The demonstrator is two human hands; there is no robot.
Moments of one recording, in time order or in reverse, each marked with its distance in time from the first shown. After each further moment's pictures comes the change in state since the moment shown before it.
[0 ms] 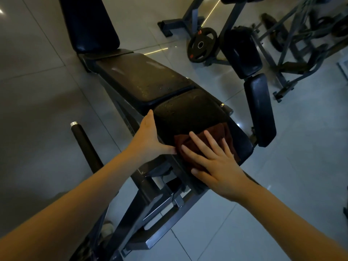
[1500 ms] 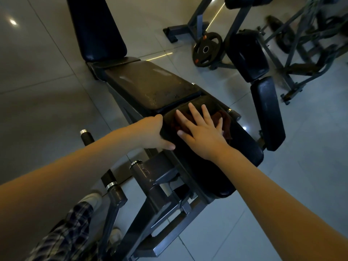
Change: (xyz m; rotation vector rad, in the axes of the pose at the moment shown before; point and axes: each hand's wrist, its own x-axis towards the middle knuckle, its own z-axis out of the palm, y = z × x) left_hand 0.035 0.024 -0.050 0.581 -0.335 -0.043; right_hand 0.098 -0.018 -0.038 0.052 0.060 0.190
